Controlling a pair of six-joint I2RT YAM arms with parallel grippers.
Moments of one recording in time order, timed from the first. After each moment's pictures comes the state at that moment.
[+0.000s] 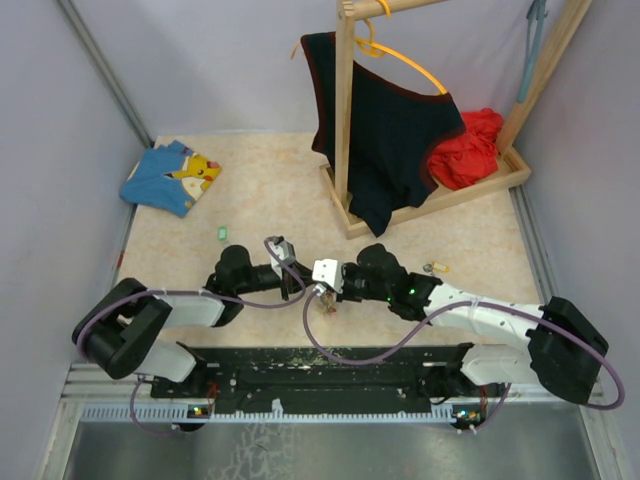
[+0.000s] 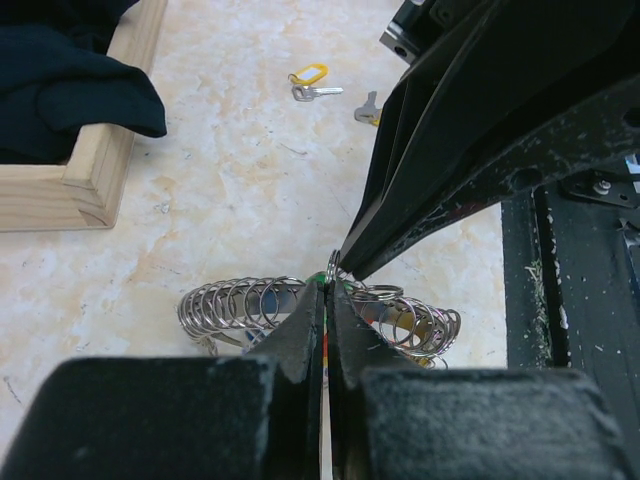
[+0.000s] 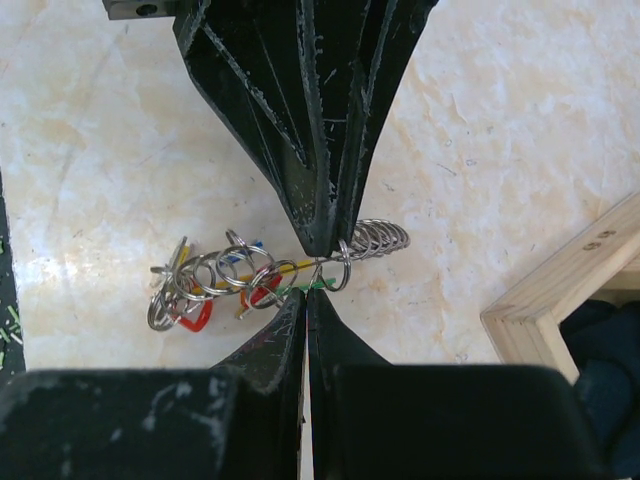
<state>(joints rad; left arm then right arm) -0.63 1.42 0.34 1.00 0.72 -0.01 0.93 1.17 0.61 0.02 -0.19 -0.57</state>
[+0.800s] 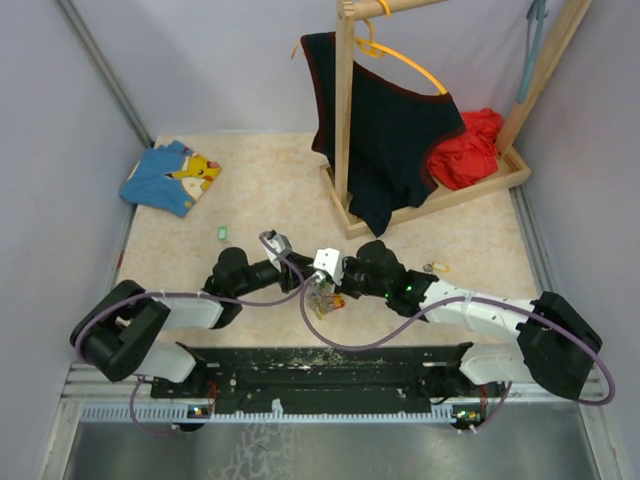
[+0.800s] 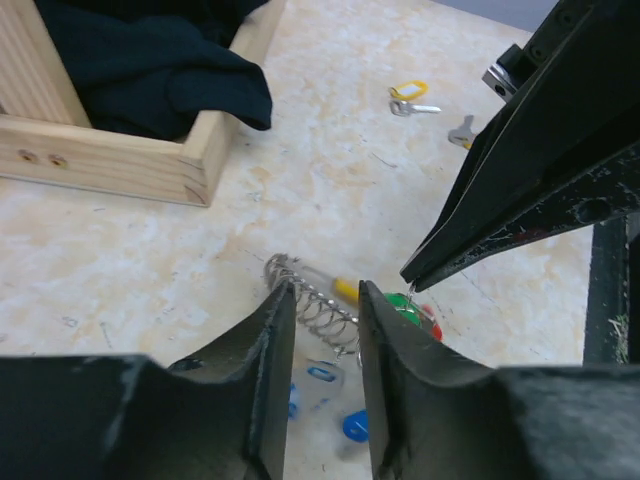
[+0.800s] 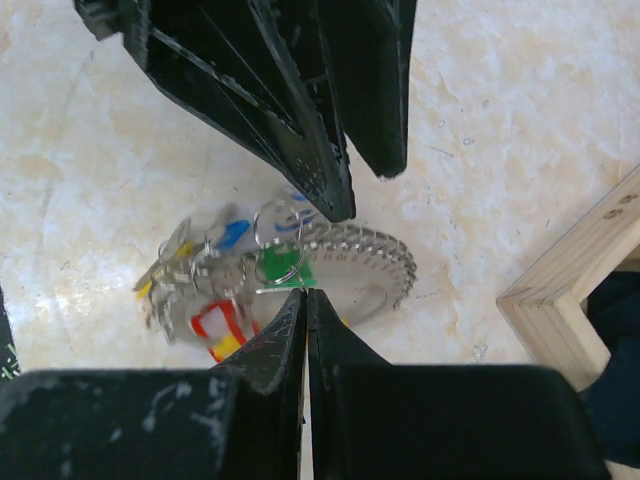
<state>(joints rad) -0.63 1.42 0.31 1.04 0.53 -0.05 0.91 1.23 0.61 0.10 -0.17 -0.47</state>
